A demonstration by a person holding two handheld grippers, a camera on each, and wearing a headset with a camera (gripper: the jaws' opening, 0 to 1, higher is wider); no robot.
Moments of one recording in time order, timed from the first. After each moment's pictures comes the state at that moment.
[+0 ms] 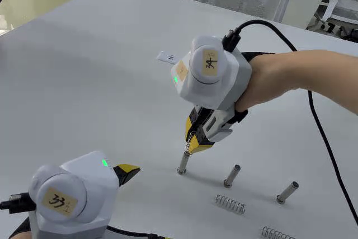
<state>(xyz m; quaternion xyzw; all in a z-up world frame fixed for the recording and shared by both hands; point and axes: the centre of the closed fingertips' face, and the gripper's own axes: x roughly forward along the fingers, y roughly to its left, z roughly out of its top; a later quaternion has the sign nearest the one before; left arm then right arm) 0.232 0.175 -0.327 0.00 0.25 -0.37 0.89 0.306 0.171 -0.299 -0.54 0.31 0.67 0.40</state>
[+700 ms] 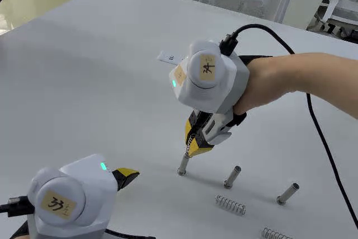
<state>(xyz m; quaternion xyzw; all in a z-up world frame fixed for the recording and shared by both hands) 0.231 0.175 -0.331 -0.01 0.26 -0.37 0.89 0.307 0.169 -0.303 -0.54 0.31 0.67 0.40</state>
